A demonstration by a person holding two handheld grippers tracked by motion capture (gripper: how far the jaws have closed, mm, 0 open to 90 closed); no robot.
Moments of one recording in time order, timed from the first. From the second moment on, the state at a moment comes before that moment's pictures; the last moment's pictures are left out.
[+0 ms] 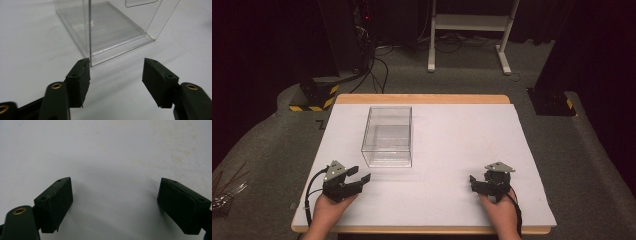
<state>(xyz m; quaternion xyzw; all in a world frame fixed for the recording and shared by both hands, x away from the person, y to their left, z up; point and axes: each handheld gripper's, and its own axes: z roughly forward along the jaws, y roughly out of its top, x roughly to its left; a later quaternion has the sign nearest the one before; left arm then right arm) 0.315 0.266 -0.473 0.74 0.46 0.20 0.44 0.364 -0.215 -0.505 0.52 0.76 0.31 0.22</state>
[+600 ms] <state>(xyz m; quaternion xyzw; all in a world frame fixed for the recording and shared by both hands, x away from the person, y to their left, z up) 0.333 0.243 -0.466 0.75 0.43 0.19 0.46 0.364 -0.215 -0.505 0.52 0.76 0.31 0.22</state>
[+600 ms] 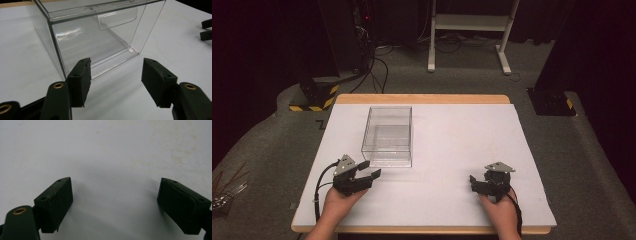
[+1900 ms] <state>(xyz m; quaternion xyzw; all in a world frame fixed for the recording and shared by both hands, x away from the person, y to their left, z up) 0.374 0.244 -0.471 0.72 0.40 0.17 0.54 0.364 -0.215 -0.505 0.52 0.76 0.31 0.23</state>
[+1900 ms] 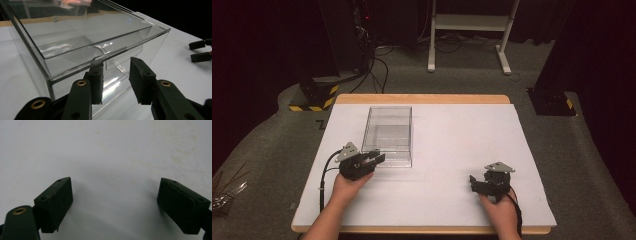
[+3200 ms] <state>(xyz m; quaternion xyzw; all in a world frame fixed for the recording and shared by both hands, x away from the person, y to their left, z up) 0.367 0.254 -0.476 0.72 0.37 0.15 0.56 0.364 -0.215 -0.505 0.52 0.76 0.31 0.23</state>
